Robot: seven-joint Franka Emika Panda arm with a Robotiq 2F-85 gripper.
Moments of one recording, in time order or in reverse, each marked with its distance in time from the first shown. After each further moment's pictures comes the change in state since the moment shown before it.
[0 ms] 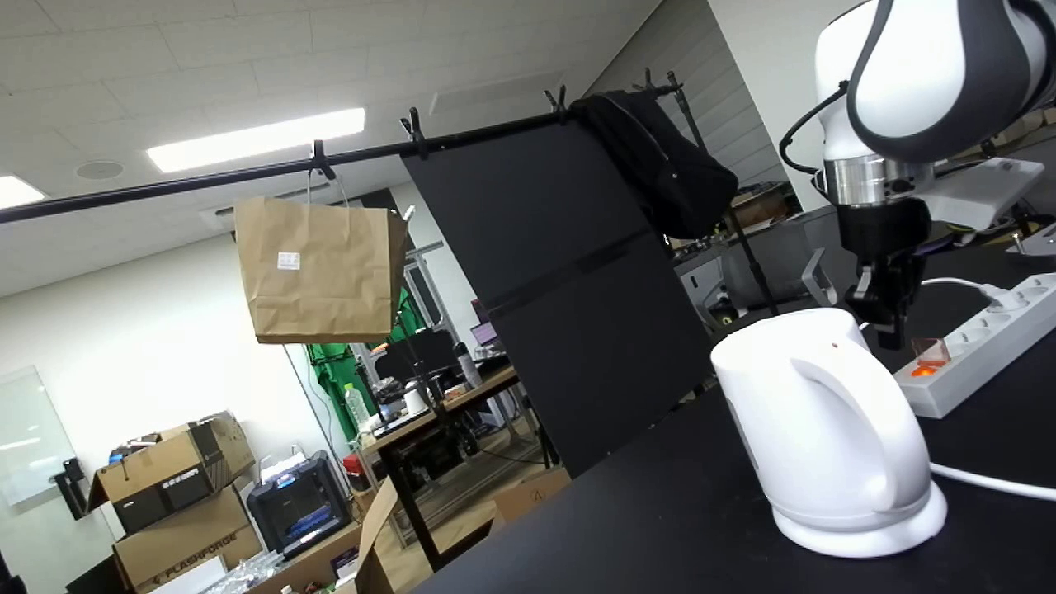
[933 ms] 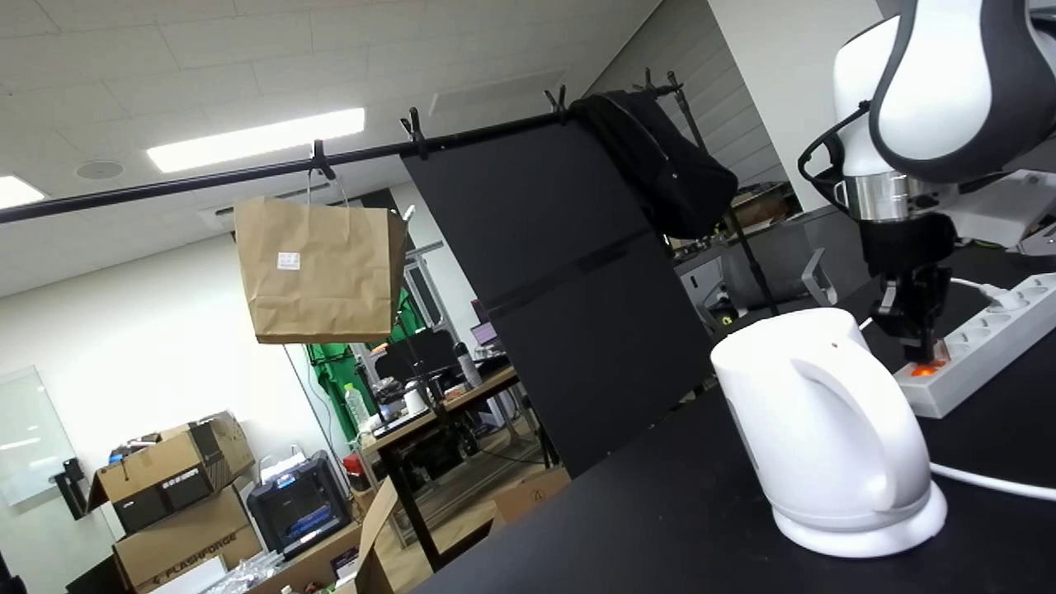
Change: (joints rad) arm 0.007 0.040 -0.027 -0.003 0.000 0.017 0.000
